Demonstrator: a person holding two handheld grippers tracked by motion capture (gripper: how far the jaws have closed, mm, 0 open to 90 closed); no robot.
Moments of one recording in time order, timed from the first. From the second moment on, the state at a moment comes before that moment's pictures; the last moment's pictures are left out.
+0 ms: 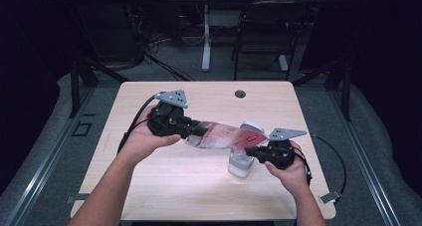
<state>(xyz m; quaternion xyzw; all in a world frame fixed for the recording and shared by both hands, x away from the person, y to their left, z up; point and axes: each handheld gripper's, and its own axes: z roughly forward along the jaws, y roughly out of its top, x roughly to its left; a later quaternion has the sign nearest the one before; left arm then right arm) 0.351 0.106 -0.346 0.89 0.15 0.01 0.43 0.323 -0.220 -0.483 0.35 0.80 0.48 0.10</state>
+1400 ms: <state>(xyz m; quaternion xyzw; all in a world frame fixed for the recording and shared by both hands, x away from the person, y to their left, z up) 0.351 0.099 -0.341 0.89 0.15 0.01 0.43 0.322 -0.221 -0.484 0.35 0.80 0.47 0.09</state>
